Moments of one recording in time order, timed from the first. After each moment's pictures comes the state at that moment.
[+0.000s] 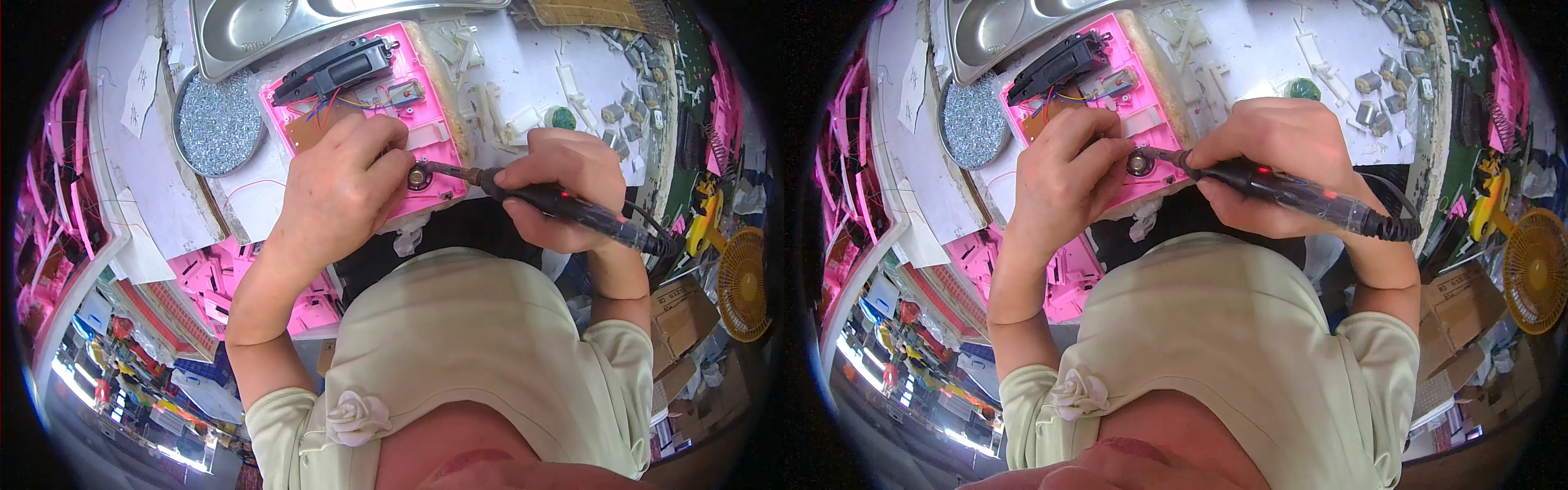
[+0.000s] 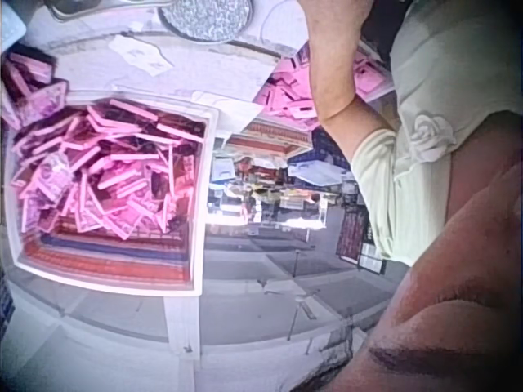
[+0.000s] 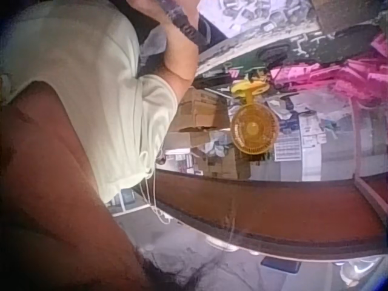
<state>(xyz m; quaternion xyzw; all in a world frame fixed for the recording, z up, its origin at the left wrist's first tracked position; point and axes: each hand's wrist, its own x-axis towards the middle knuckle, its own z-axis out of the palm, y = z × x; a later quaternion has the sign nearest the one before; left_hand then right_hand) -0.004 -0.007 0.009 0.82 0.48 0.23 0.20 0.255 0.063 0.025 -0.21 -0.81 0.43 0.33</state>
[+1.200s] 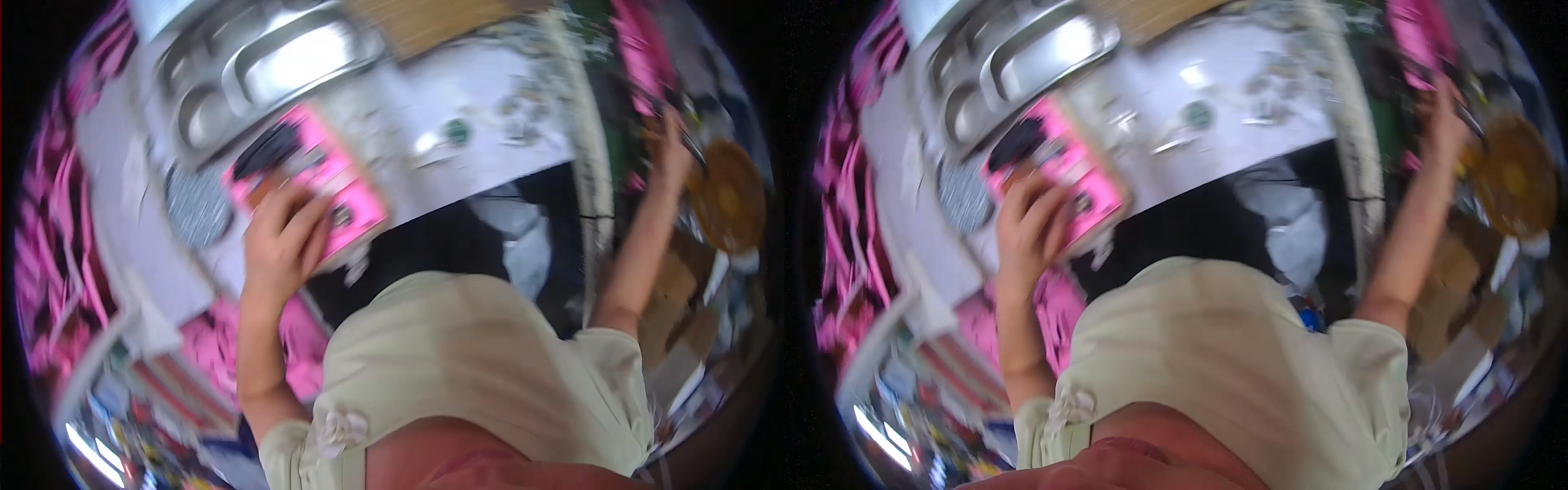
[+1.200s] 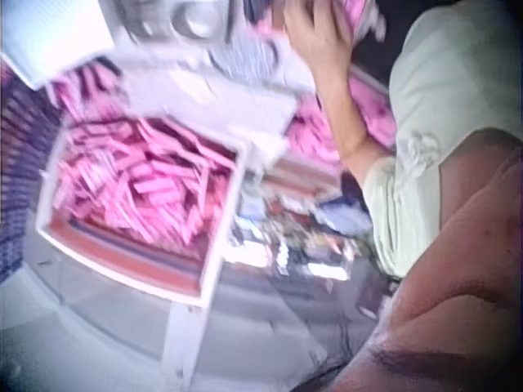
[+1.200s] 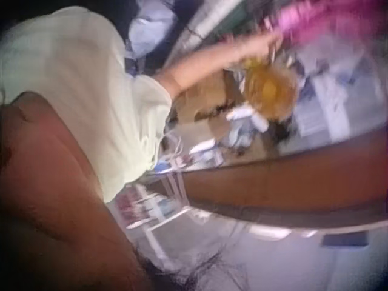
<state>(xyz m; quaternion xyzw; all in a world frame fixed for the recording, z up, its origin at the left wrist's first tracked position) -0.008 -0.013 0.012 0.83 0.48 0.26 0.15 0.566 0.090 0.029 -0.74 -0.31 0.22 0.55</state>
